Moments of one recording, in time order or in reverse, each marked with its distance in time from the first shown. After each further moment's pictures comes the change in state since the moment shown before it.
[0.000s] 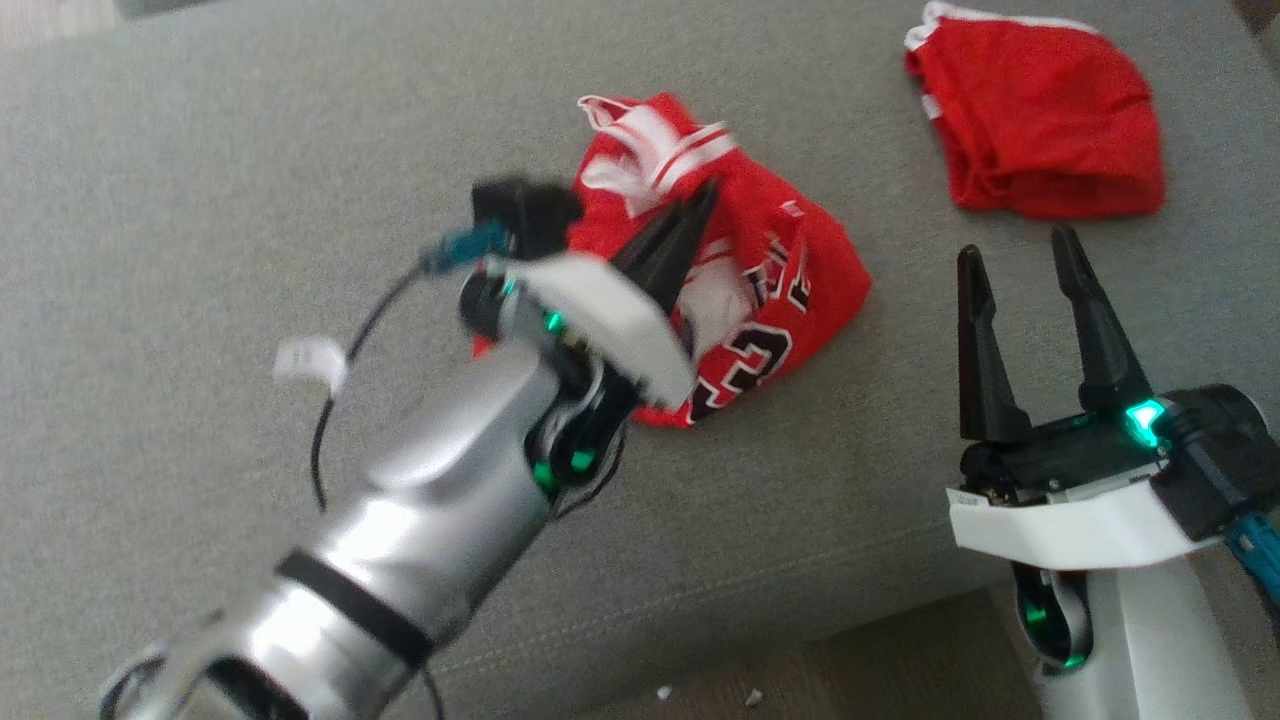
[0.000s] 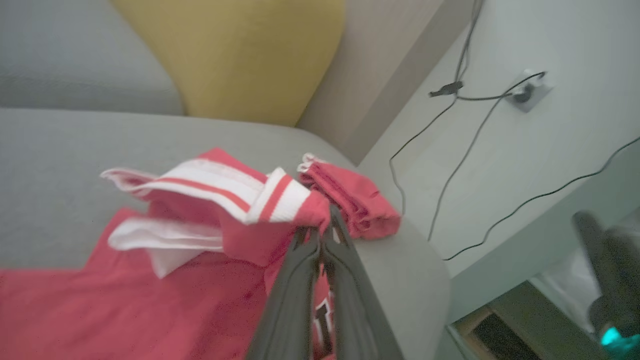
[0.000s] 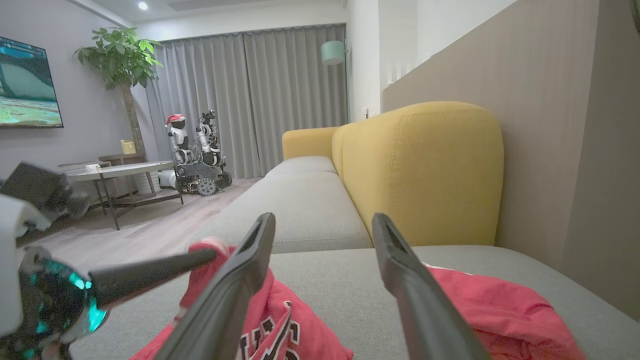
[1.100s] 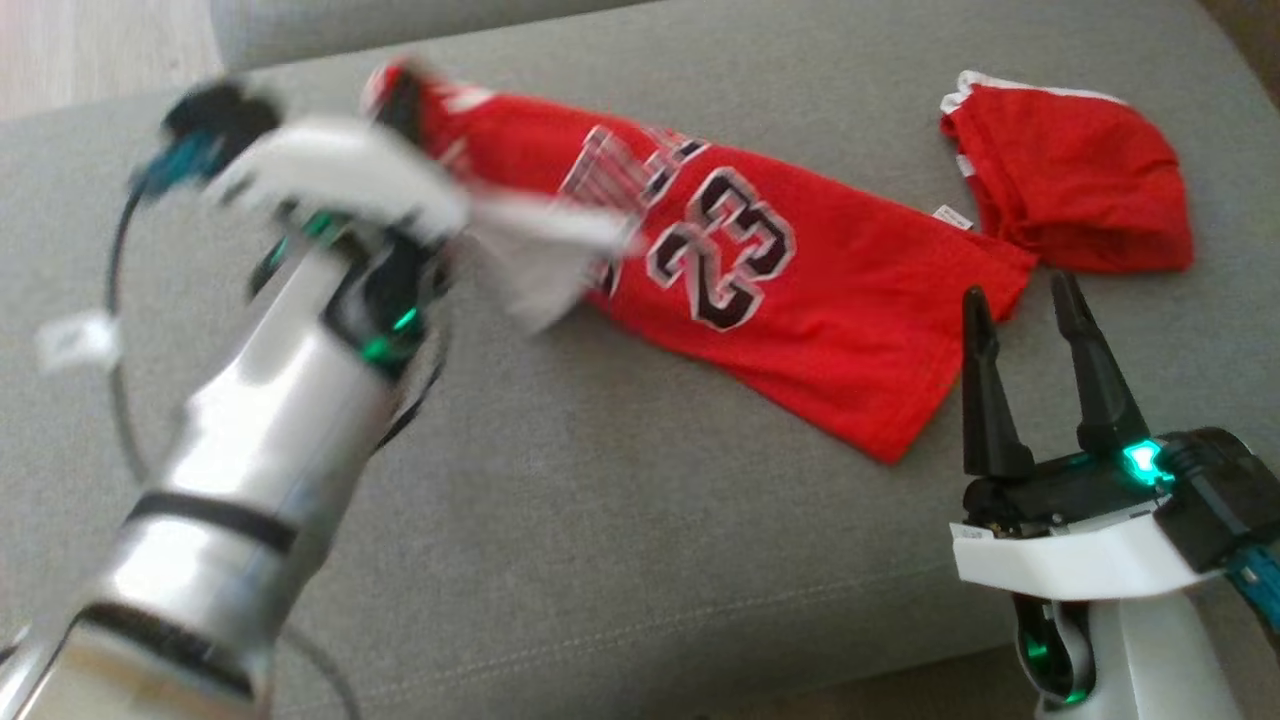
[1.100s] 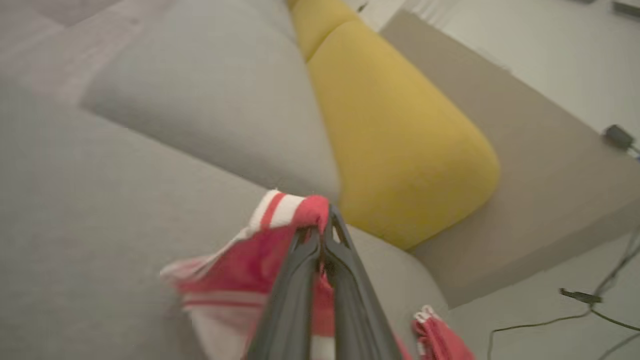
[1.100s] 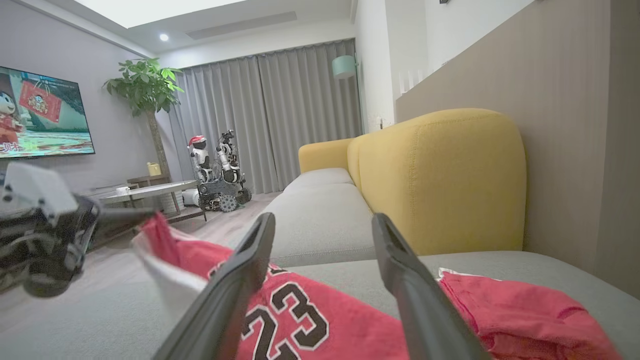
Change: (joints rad) left arm -0.134 0.076 0.217 0.256 -0.328 0.149 -0.038; right arm 0.064 0.005 -0.002 -0.005 0.041 0.000 0.000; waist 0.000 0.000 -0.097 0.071
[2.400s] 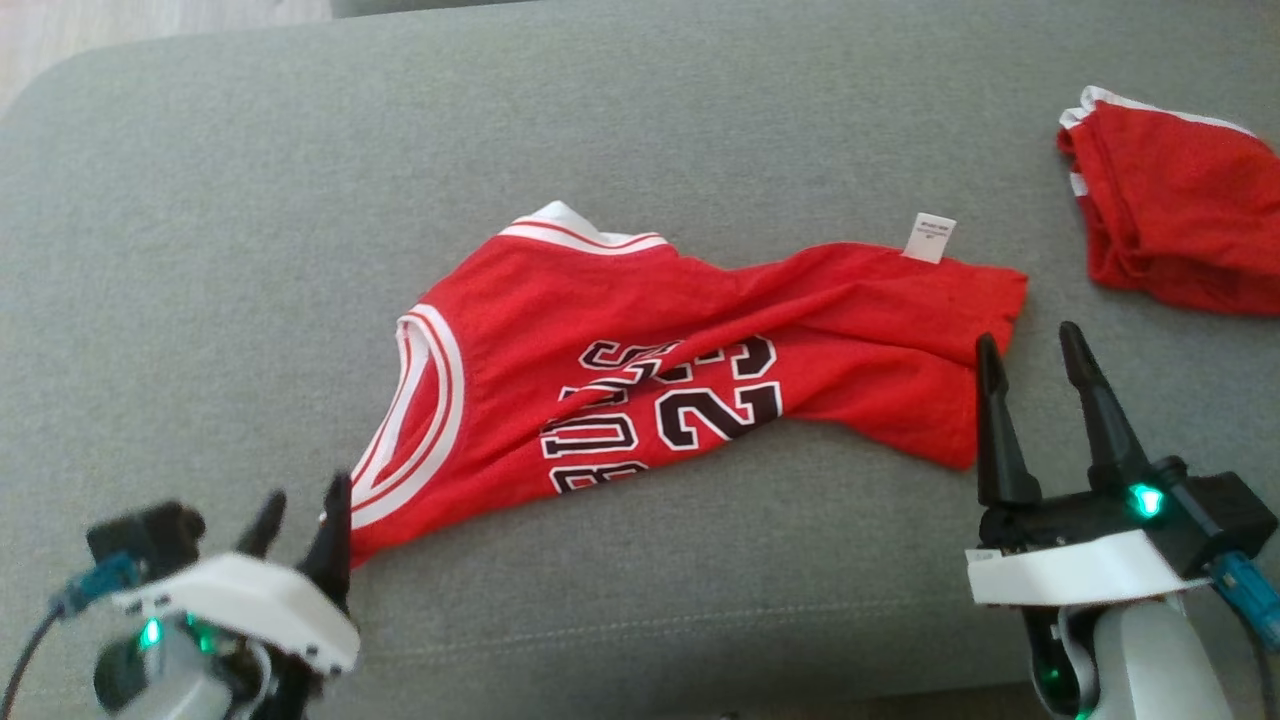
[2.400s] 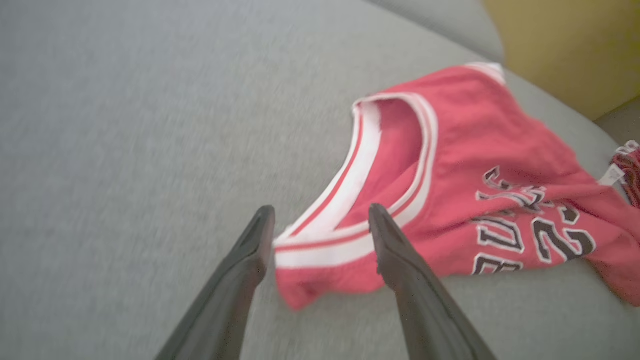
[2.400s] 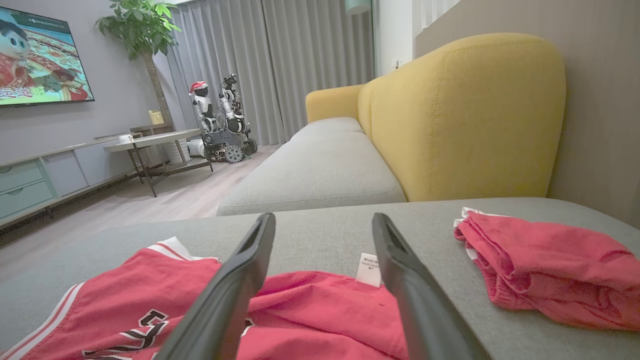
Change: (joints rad) left arm 0.856 0.497 0.030 -0.829 0.187 0.279 0.033; right arm 0.017 0.002 -0.066 0.125 -0.045 0.000 0.000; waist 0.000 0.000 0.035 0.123
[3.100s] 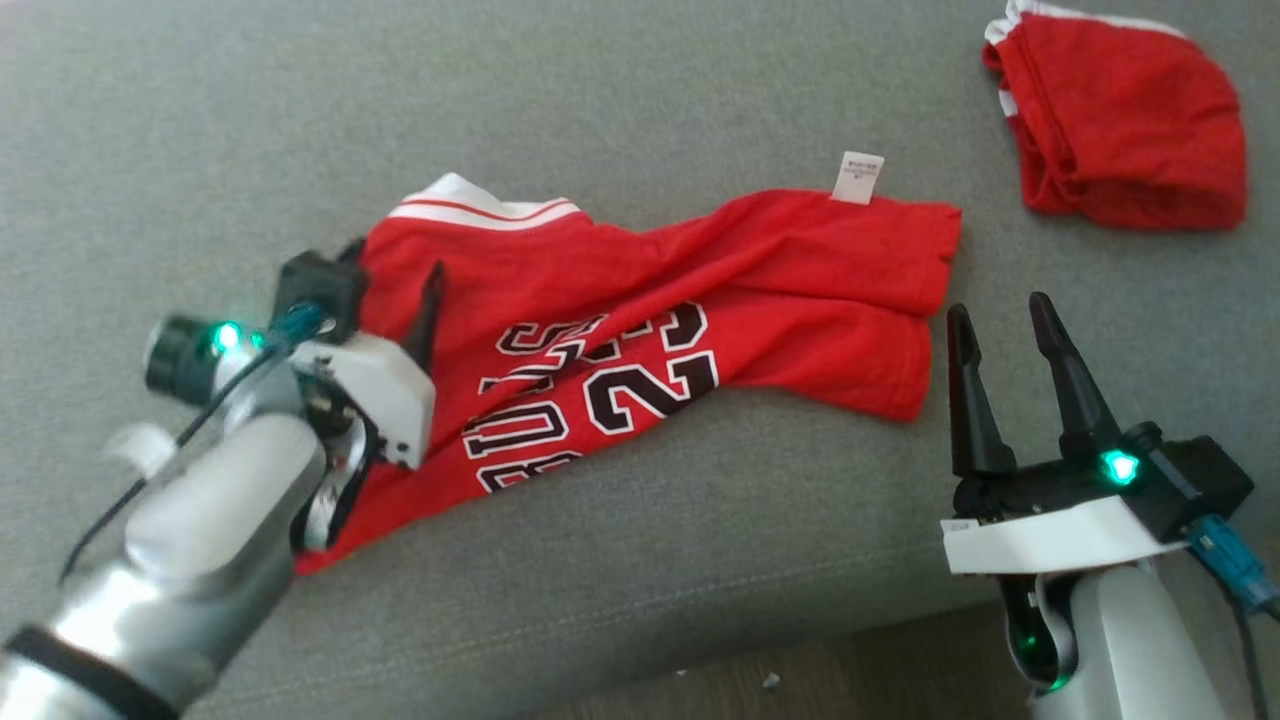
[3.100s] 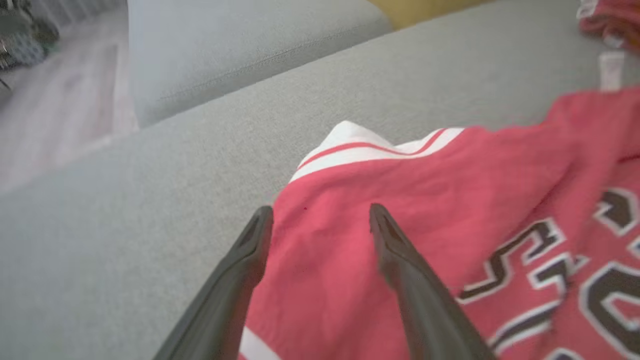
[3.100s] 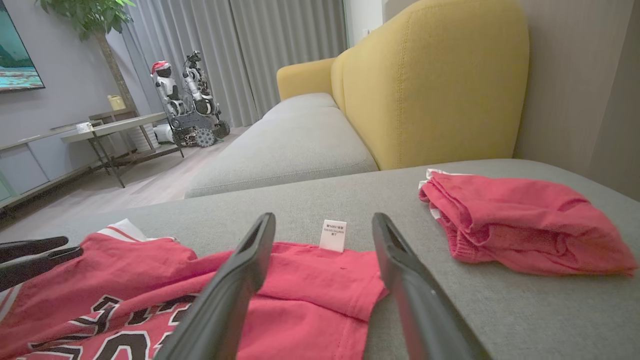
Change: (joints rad) left arm -0.594 -0.152 -0.289 0.435 0.466 -0.118 0.097; right arm -0.066 0.000 0.038 0.054 0.036 0.000 0.000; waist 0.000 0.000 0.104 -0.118
